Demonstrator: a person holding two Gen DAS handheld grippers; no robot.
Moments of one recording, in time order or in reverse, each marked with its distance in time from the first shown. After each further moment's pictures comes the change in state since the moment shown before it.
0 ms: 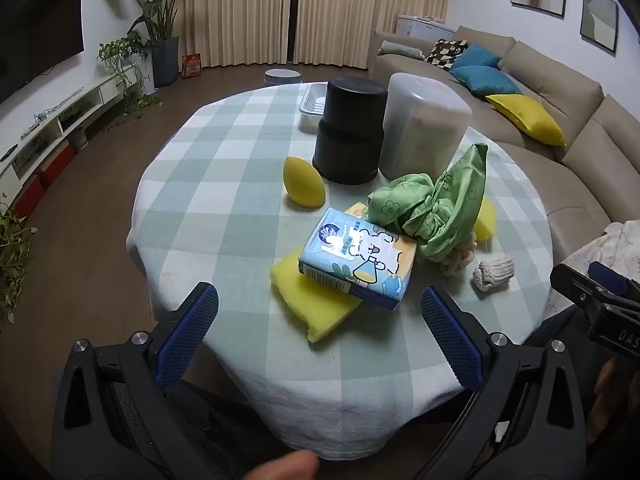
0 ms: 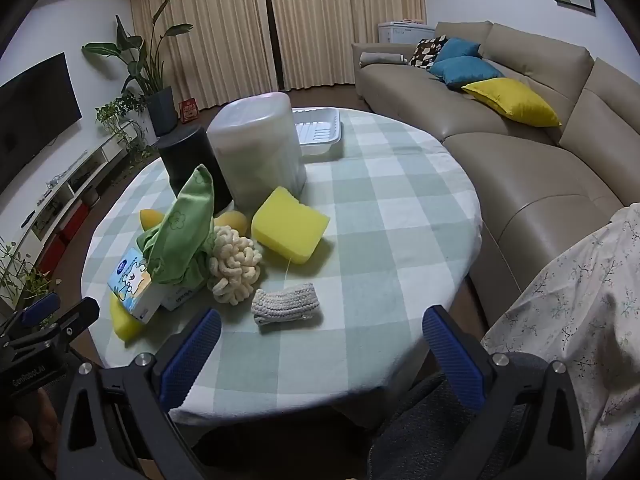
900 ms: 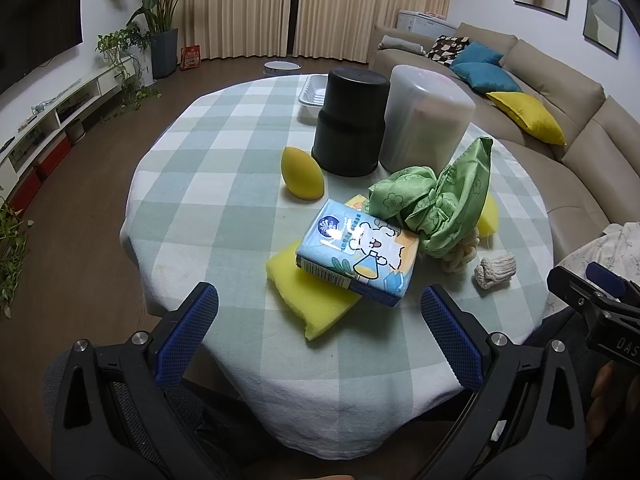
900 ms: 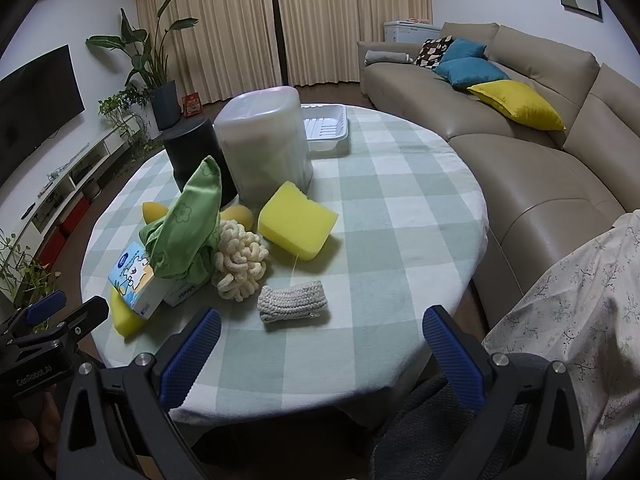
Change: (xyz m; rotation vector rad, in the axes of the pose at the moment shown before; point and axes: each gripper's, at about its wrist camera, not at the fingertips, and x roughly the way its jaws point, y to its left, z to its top) left arm 0.008 0.001 0.000 -0.008 0.027 -0.009; right arm 0.006 0.009 0.000 -0.015 0.009 -0.006
